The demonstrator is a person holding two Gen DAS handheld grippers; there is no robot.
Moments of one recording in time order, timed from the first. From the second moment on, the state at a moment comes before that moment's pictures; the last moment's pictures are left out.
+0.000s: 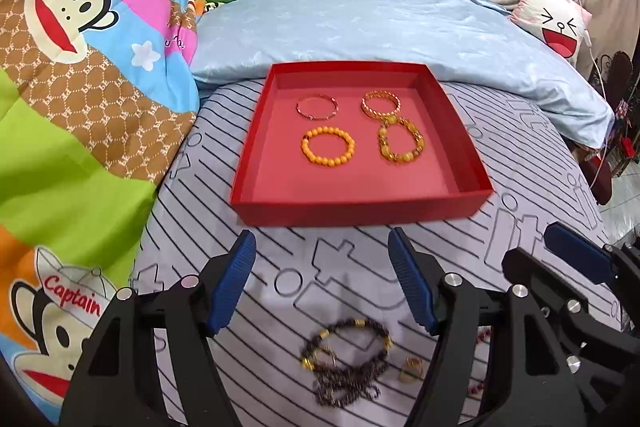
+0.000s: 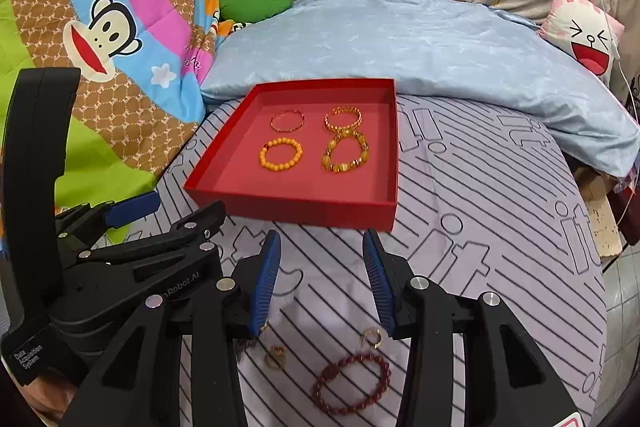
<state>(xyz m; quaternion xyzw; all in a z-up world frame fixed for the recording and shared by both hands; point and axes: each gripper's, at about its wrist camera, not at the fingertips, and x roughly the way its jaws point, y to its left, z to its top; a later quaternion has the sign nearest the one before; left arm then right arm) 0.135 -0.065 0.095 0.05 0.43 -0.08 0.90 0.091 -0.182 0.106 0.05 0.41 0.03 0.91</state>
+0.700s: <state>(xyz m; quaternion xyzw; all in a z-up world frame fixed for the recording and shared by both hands) 0.059 -0.010 0.024 0.03 0.48 -0.06 0.87 0.021 -0.210 0.033 0.05 0.49 -0.02 0.87</state>
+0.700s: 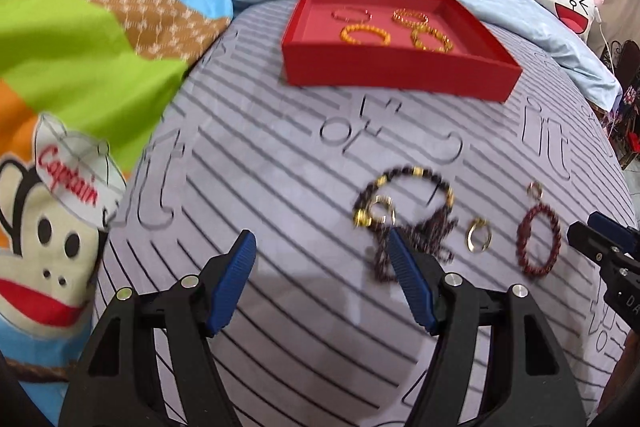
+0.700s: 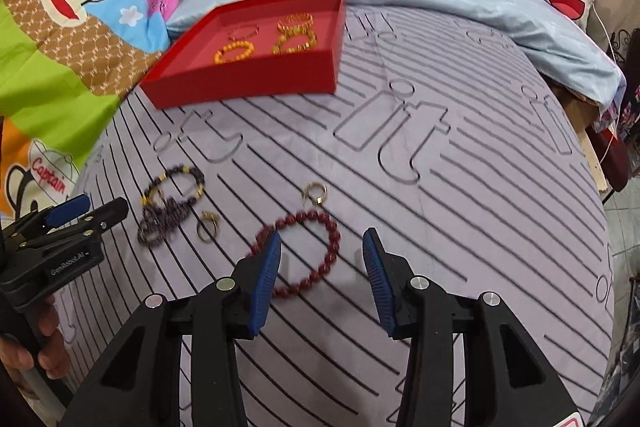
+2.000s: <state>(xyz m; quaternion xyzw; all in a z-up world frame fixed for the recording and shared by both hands) 0.072 -0.034 0.005 -0.04 0.50 -0.15 0.85 0.034 -0.216 0.007 0.06 0.50 -0.03 0.86</state>
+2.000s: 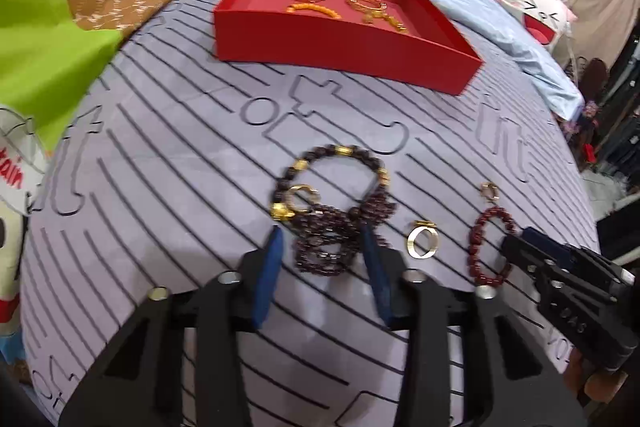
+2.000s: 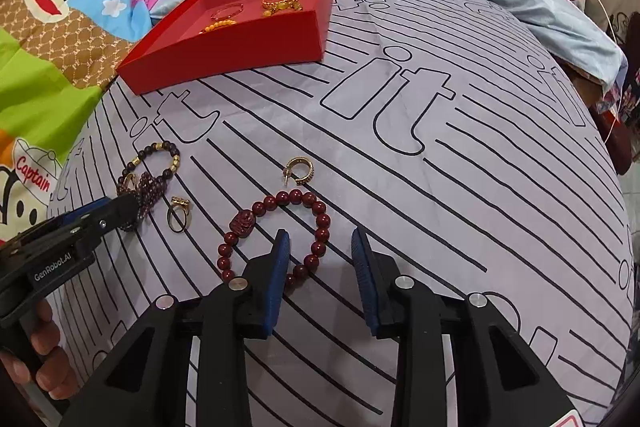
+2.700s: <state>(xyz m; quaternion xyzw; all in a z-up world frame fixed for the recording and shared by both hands) 0.055 -0.040 0.033 -0.05 0.50 -0.20 0.84 0.025 -0.209 0.047 0.07 0.46 0.01 0.89</state>
